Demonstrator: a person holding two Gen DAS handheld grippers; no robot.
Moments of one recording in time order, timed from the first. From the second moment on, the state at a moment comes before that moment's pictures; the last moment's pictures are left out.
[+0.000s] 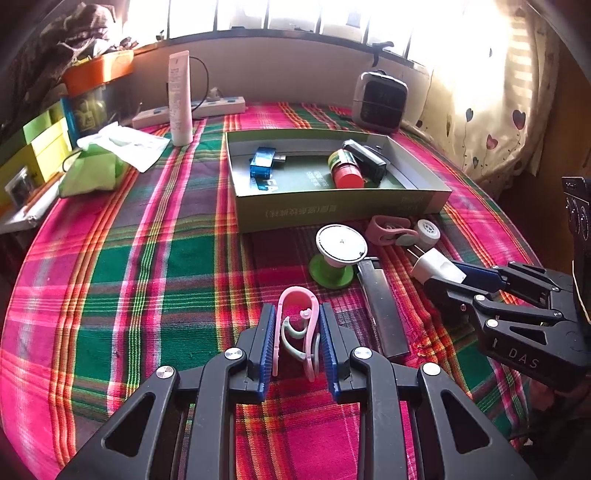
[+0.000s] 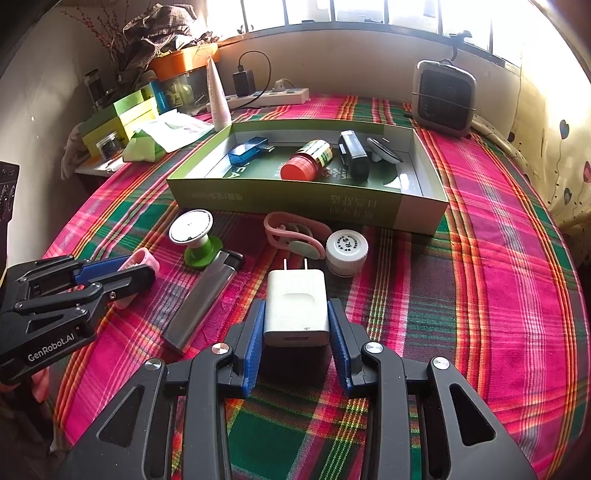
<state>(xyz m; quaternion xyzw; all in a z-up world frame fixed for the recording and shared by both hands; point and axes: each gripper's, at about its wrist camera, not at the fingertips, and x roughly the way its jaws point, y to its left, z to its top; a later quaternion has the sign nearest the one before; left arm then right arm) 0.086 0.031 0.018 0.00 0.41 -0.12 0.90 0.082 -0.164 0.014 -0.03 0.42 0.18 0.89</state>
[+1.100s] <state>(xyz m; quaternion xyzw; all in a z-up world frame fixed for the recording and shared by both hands) 0.101 0.035 0.056 -0.01 0.38 -0.13 0.92 0.084 -0.180 0.045 -0.01 0.39 0.16 0.91</state>
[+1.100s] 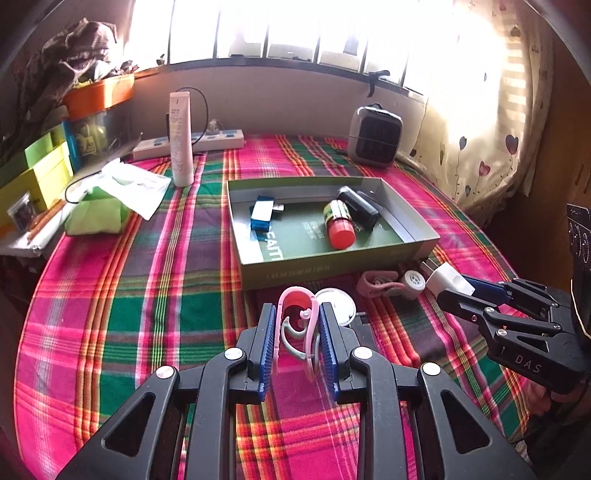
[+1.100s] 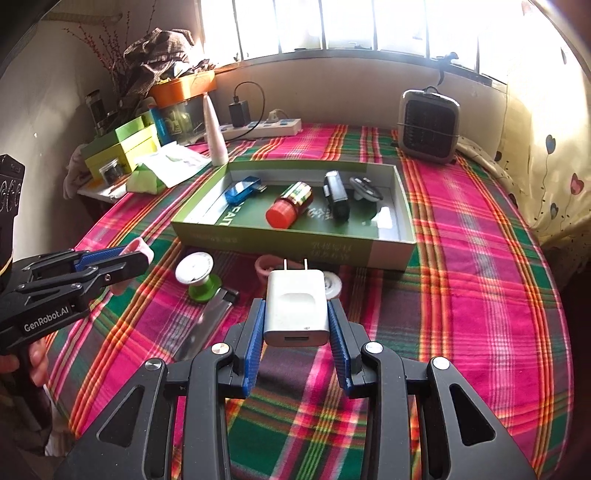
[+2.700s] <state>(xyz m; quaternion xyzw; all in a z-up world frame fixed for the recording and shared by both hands) 0.221 0.019 0.039 -0.01 0.41 -0.13 0.90 0.198 -0.163 0.038 -0.02 0.43 0.16 0.89</state>
